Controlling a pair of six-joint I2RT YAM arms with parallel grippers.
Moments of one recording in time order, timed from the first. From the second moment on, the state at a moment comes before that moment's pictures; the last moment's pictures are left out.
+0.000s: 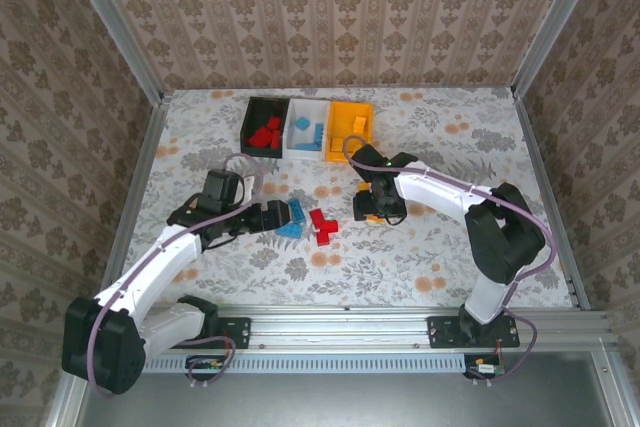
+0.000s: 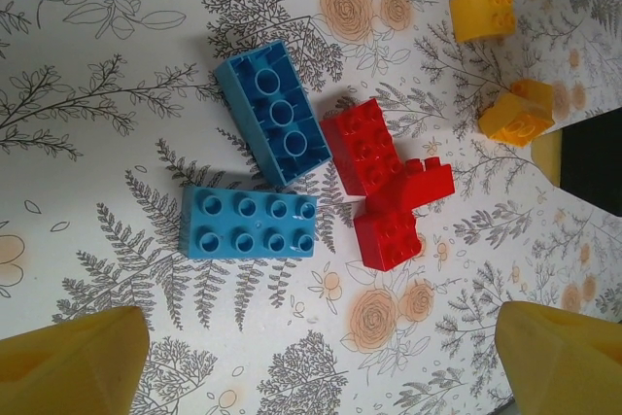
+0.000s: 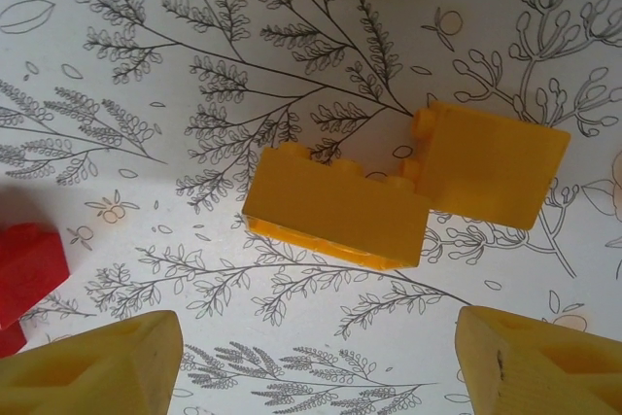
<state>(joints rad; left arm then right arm) -0.41 1.06 0.67 -0.53 0.40 -0.49 0.59 1.74 1.22 -0.87 0.07 0.56</state>
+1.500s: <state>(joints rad) -0.39 1.07 0.67 -0.52 0.45 -0.46 0.49 1.79 1.52 -0.79 0.01 0.62</state>
